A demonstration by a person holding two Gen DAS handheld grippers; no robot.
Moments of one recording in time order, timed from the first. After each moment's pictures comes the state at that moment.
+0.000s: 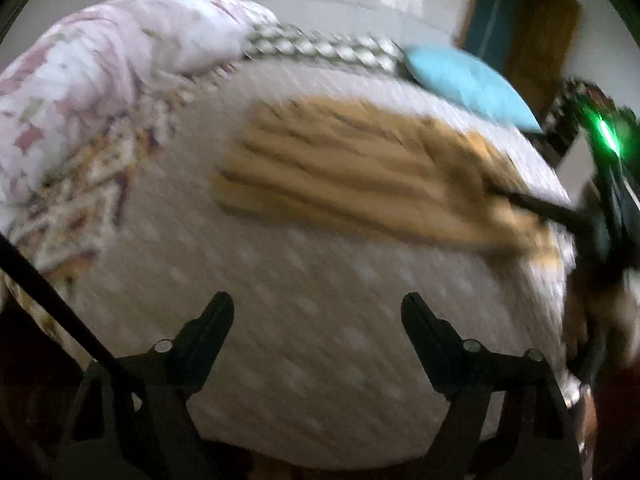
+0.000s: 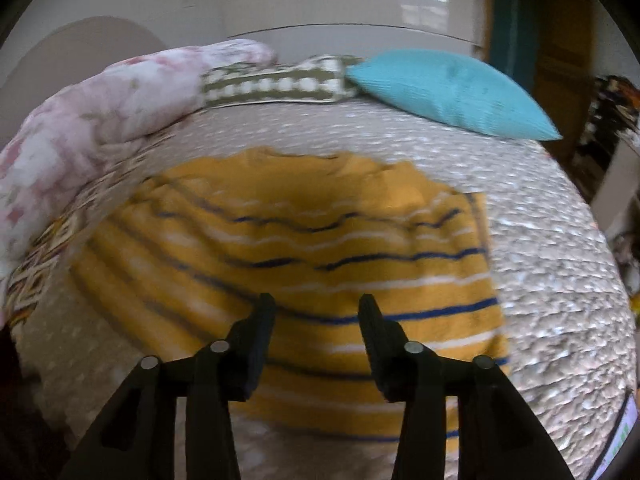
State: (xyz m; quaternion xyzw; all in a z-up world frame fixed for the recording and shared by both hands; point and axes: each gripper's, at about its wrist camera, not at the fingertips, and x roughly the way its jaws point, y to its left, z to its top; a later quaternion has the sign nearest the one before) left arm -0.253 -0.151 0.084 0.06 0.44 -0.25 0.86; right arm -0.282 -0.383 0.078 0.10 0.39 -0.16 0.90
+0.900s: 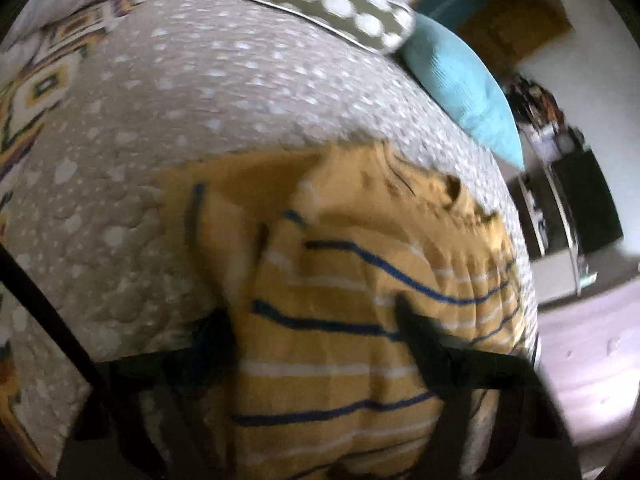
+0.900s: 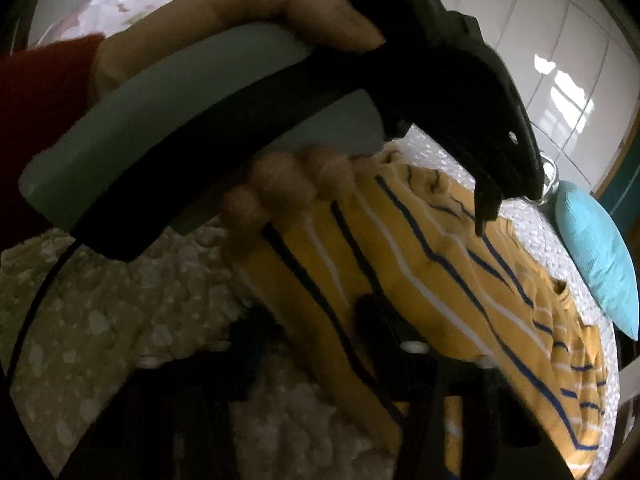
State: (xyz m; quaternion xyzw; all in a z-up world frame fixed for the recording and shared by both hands) left arm 0.025 -0.248 0.025 -0.02 0.59 -0.41 0.70; right arm -0.154 -0.173 0.013 -0.15 0.40 -0.01 0.90
